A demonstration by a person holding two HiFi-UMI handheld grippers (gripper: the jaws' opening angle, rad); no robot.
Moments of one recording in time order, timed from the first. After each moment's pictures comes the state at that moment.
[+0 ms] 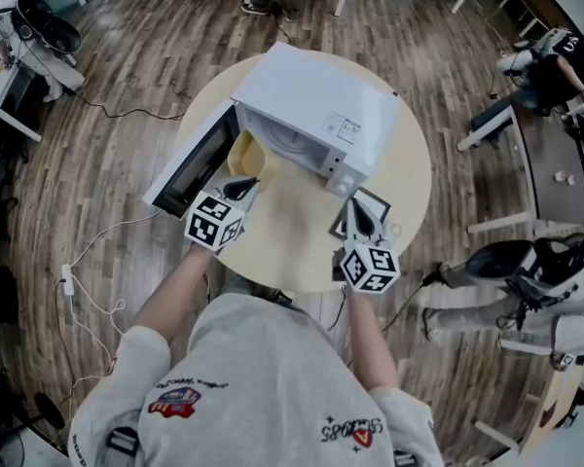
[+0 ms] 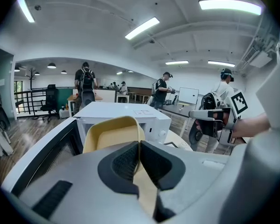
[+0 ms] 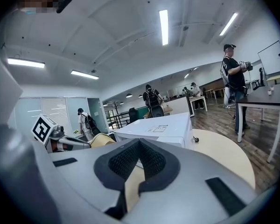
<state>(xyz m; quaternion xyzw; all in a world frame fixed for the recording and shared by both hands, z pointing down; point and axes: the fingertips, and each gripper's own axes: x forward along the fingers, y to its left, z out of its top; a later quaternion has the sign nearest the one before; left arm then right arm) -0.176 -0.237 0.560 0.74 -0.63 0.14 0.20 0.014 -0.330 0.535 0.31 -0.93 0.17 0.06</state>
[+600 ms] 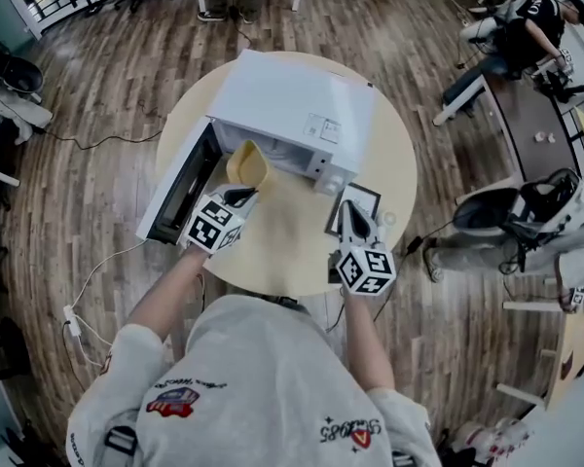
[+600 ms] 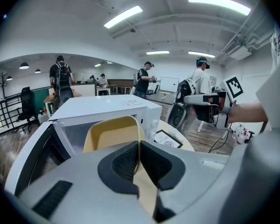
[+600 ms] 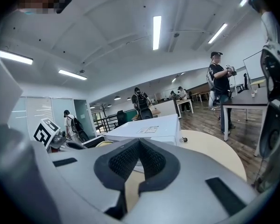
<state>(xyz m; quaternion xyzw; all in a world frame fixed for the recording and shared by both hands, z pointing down) -0.176 -0.264 0.588 0.81 -0.52 0.21 0.19 0.016 -0.330 0.533 0.39 -0.90 0.17 0.05</state>
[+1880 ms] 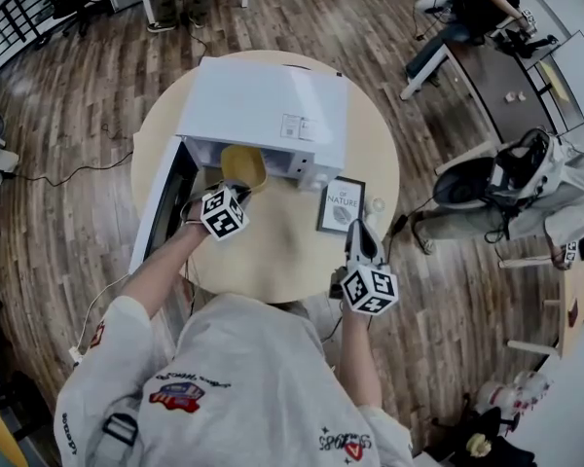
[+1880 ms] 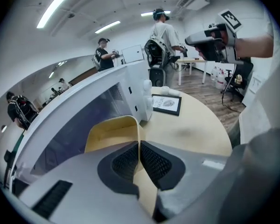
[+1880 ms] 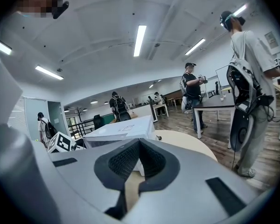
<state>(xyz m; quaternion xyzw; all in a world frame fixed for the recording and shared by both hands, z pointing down) -0.180 -0.326 0.696 0.82 -0.35 0.45 0.05 0.076 -0.308 0.551 0.53 -0.83 0.18 0.03</state>
